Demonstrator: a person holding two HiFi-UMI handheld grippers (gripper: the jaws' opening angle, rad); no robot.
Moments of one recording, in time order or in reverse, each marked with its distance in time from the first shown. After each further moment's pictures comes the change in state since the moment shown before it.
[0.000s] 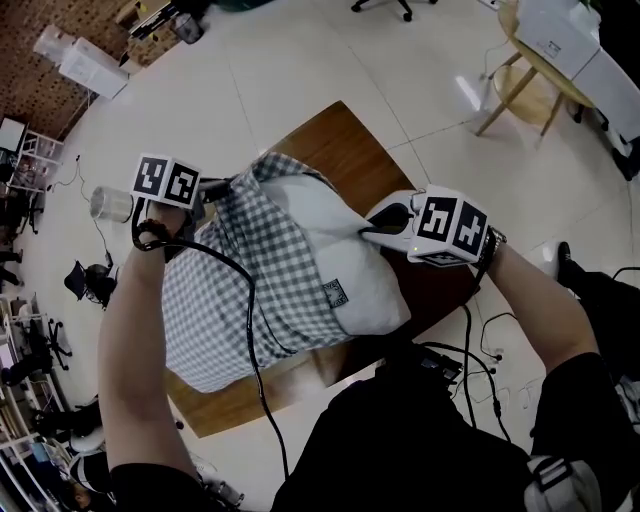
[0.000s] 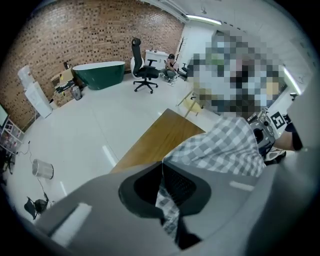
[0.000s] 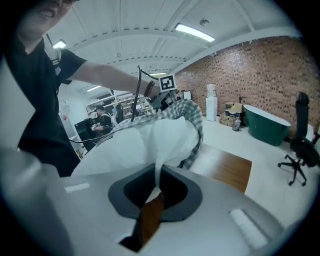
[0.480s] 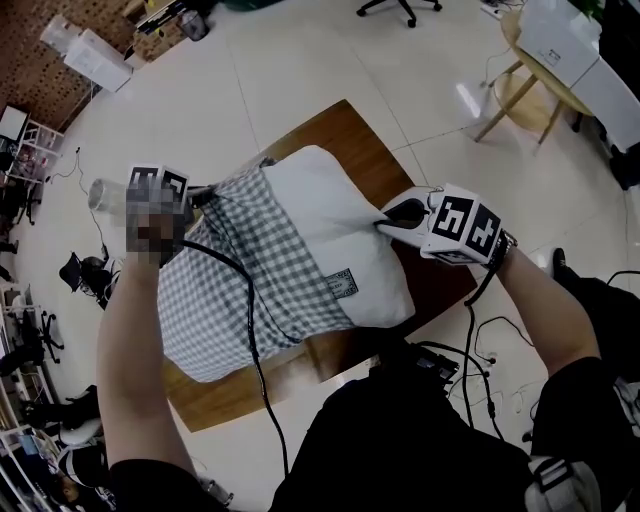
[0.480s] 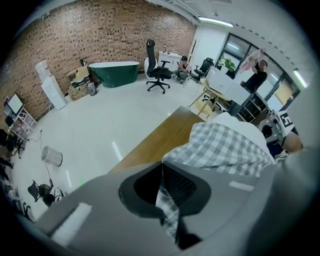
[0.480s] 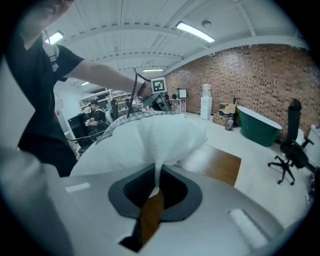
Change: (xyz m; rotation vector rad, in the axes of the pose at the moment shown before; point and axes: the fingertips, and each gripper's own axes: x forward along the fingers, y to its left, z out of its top) left arm -0.028 0.041 -0.048 -0.102 -0.020 0.094; right arm -0.012 0.005 0.001 -0.008 0.037 -0.081
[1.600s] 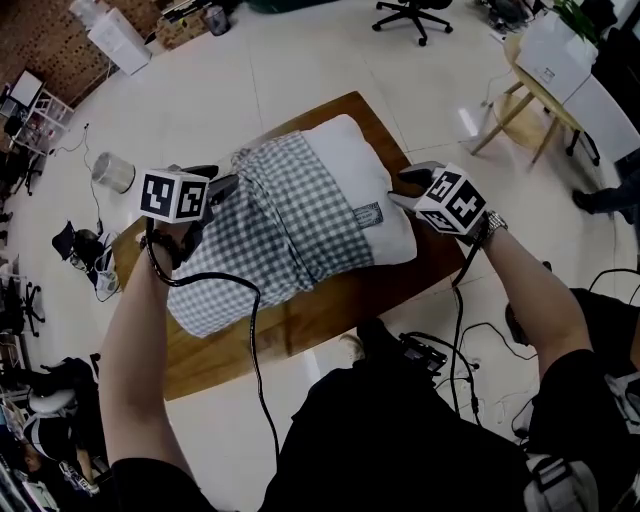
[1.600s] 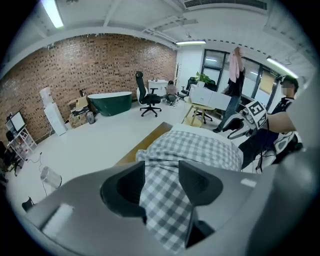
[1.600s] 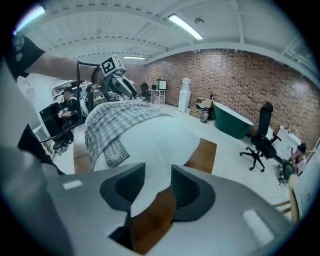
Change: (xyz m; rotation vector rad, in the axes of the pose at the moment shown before) left arm -0.101 -0.090 -0.100 0.182 -0.369 0.009; right arm 0.014 0.047 -0.034 0.055 0.126 -0.297
